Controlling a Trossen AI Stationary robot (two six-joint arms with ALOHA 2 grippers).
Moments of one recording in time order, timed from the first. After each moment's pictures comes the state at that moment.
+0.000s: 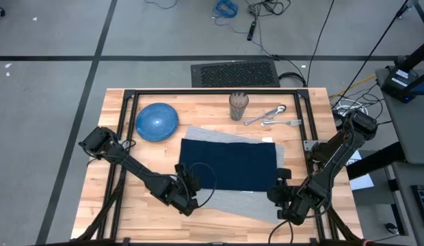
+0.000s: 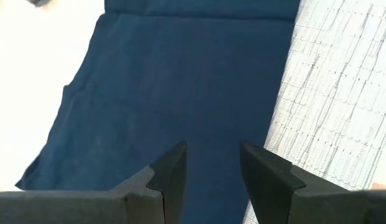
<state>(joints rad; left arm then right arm) -0.56 1.80 1.18 -0.64 -0.62 -0.62 0.90 1.44 0.95 -0.80 0.49 0.90</state>
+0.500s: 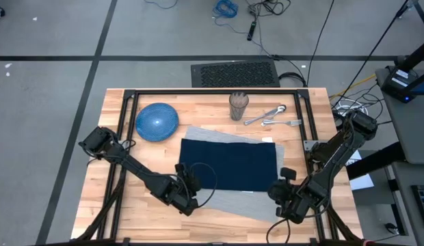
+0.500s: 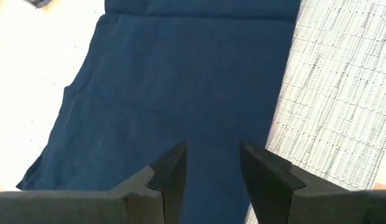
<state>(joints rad) -0.56 1.80 1.18 -0.64 -0.62 -0.62 0.90 1.44 0.95 -0.86 0.41 1.12</state>
